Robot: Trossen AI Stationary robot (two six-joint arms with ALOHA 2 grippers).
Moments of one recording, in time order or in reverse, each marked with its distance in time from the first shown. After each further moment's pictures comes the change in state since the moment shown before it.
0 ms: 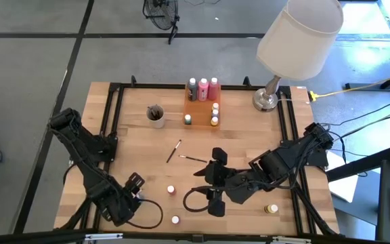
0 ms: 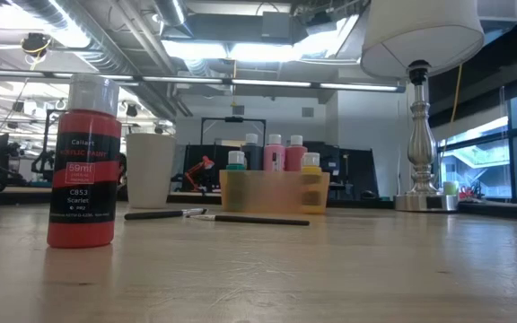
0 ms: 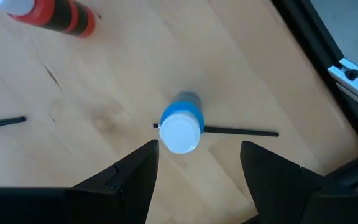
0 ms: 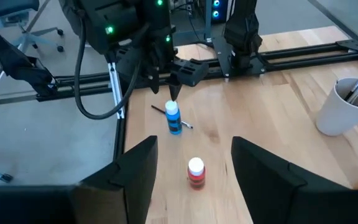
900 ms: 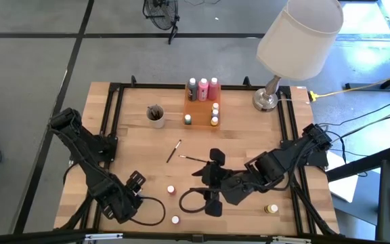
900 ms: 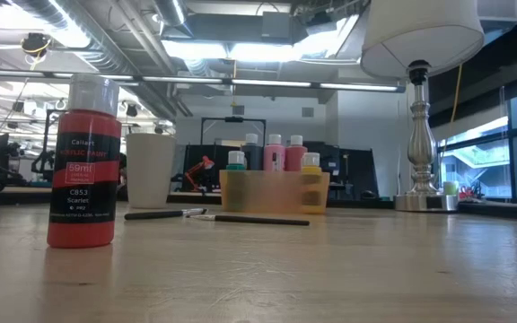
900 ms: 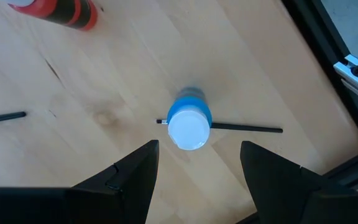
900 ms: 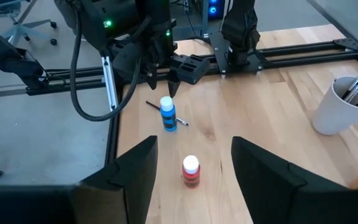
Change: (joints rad) left arm 0.031 0.000 -0.001 -0.015 0.020 0.019; right arm -0.010 0.021 -0.001 -0.004 0.000 -0.016
